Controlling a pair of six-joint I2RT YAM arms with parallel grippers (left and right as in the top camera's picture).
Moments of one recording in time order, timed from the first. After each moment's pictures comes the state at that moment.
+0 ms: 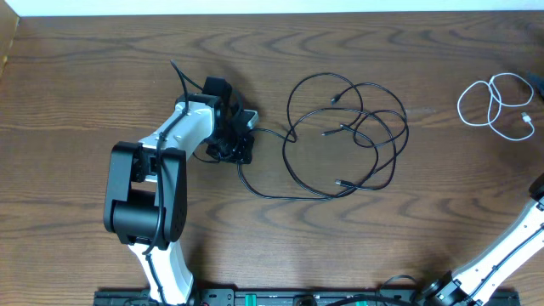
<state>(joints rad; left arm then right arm) -0.18 1.99 1.26 -0.85 0.39 0.16 -0.77 2.61 2.57 -1.37 -1.31 0.55</state>
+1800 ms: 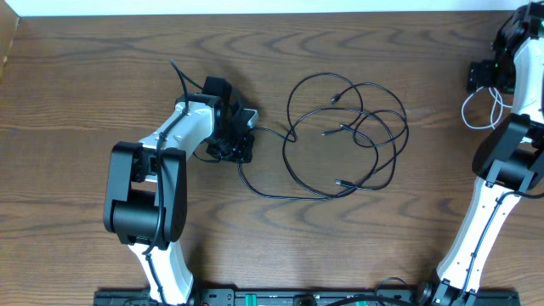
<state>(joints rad) -0.18 1.99 1.26 -0.84 0.39 0.15 -0.35 2.61 2.48 -1.29 0.17 -0.11</state>
